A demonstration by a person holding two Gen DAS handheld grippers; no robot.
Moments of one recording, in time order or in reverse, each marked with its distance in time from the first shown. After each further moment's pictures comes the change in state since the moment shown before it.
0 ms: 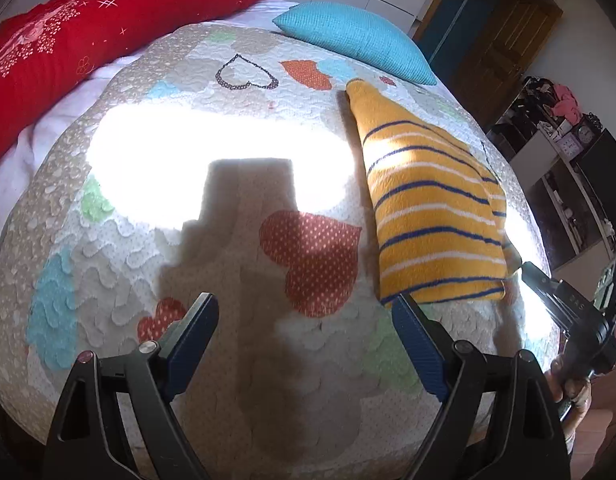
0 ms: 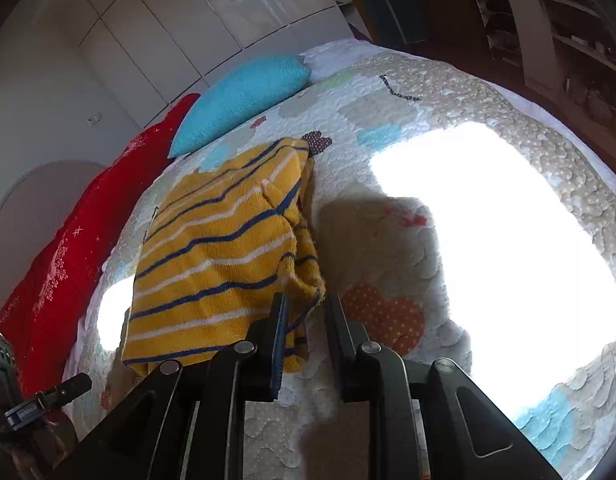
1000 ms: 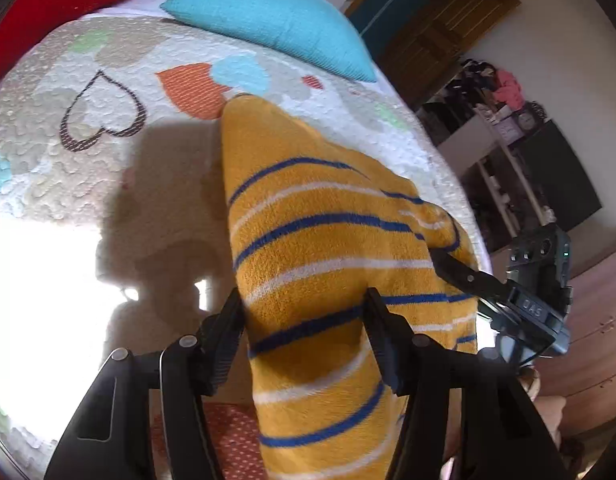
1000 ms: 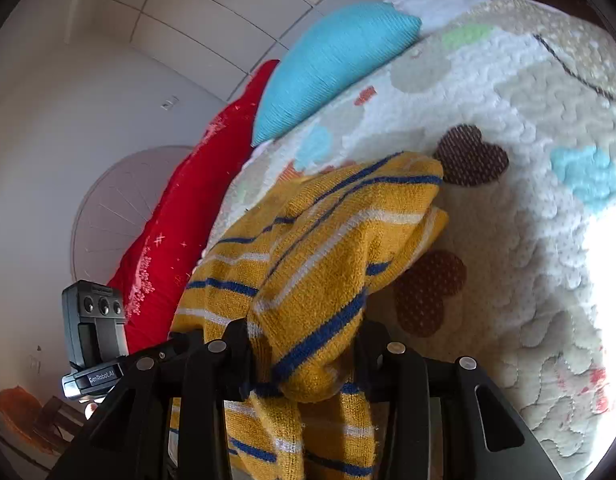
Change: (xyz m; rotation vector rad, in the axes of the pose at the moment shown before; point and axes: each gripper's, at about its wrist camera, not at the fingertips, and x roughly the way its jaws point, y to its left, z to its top) left arm 0.110 -0.046 0.133 0.084 0.155 -0.228; right arm 0.138 0.044 0.082 0.046 0.236 0.395
